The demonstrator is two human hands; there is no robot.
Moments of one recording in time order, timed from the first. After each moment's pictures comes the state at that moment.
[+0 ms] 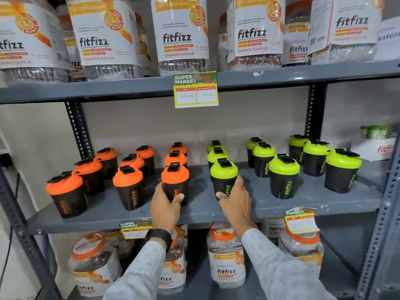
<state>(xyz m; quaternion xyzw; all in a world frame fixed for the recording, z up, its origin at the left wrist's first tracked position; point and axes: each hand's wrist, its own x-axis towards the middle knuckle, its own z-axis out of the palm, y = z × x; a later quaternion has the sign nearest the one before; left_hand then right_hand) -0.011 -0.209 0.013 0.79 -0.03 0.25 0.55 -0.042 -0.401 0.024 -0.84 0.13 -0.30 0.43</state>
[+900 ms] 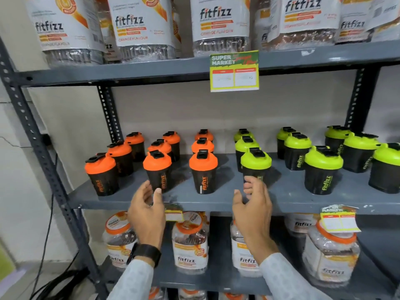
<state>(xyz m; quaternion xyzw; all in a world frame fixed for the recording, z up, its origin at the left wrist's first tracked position) -0.057 -0.111 -0.004 0.71 0.07 0.42 0.56 -0.074 -0.345 -0.004 -0.76 0.03 -0.47 0.45</state>
